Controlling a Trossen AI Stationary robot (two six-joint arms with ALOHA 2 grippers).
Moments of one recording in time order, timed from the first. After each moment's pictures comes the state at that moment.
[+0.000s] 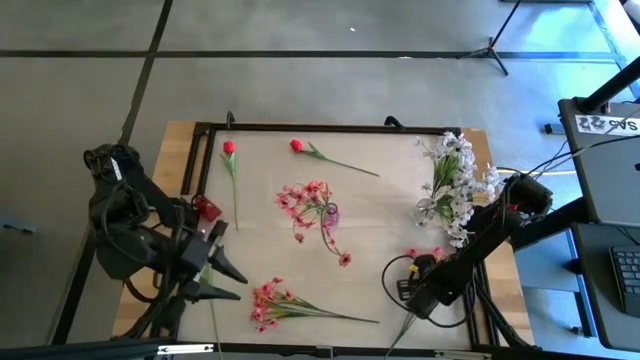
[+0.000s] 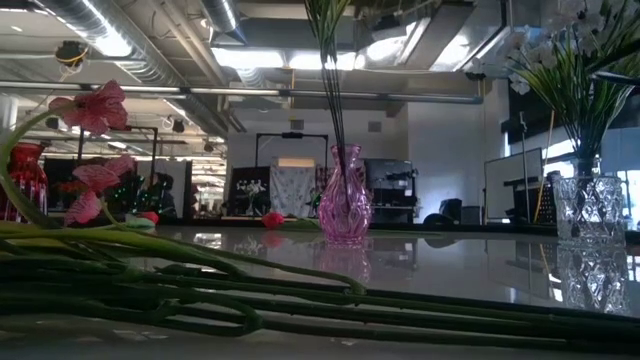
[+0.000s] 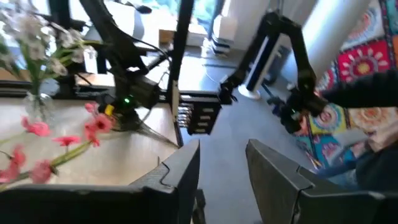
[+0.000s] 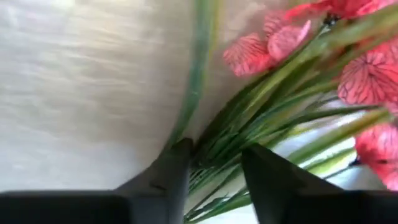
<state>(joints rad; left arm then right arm) -0.86 1.37 1.76 -0.75 -0.51 -0.47 0.84 1.67 0.86 -0.73 -0.13 2.30</state>
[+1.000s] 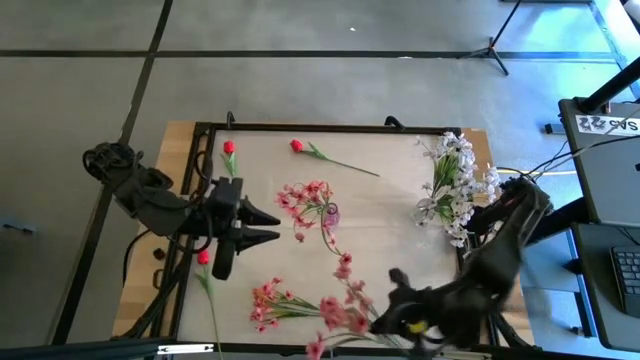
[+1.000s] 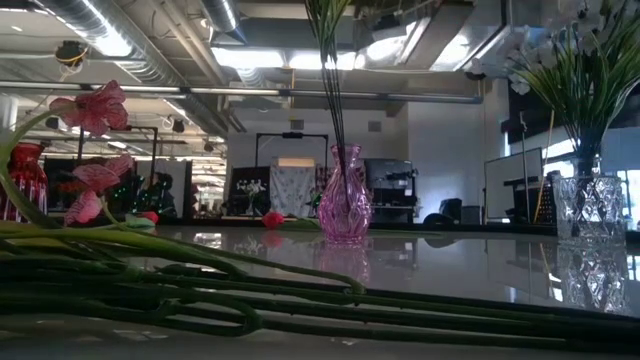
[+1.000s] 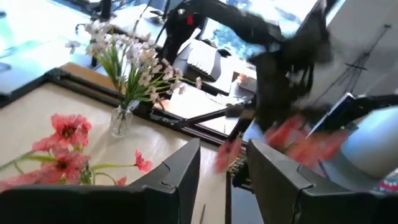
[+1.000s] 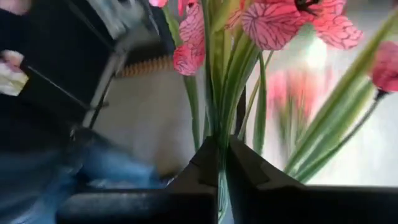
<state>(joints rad) -0.60 1.36 1.76 -0.70 -0.60 -0.58 0.84 1.68 1.82 -0.73 0.34 0.75</state>
